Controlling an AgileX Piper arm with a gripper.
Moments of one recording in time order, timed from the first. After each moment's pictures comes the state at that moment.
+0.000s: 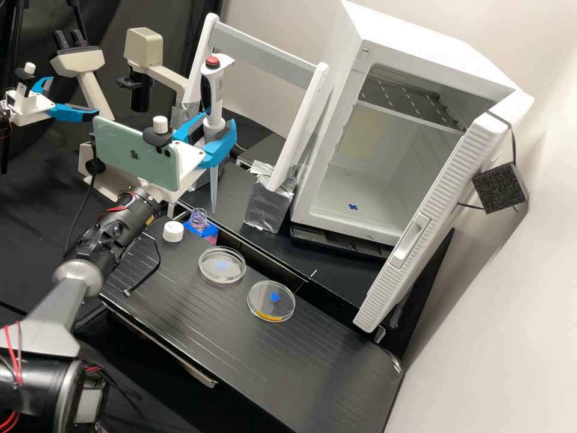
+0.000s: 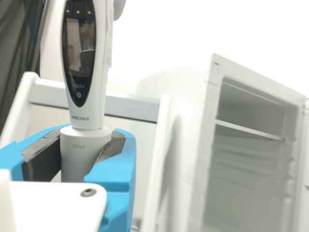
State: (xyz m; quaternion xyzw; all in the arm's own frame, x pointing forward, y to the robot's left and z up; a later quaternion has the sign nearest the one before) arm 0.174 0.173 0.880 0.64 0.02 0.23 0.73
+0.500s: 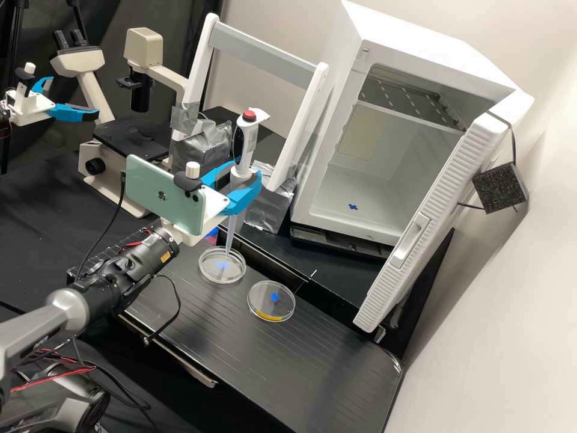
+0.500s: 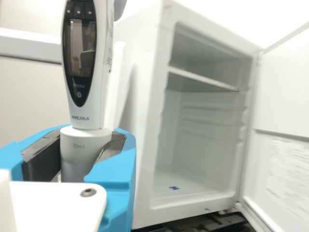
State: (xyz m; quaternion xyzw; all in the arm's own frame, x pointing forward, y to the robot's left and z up) arm 0.161 0.119 0.896 0.67 -0.02 0.19 0.72
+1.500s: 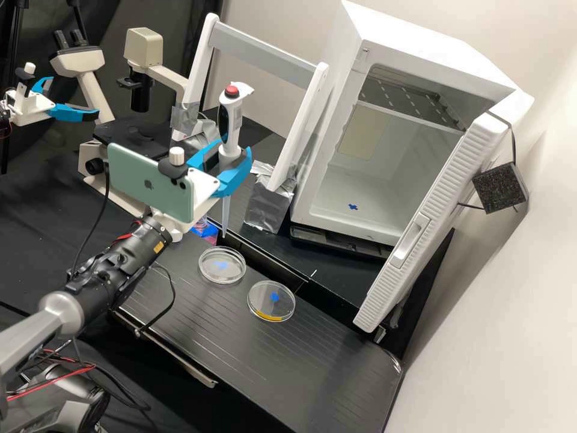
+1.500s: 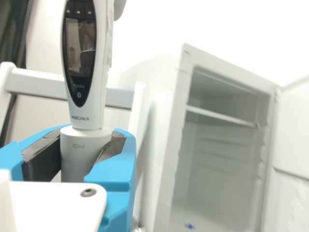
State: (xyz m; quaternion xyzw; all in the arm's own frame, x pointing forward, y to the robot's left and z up) arm 0.164 0.155 0.906 0.65 0.03 0.23 0.72
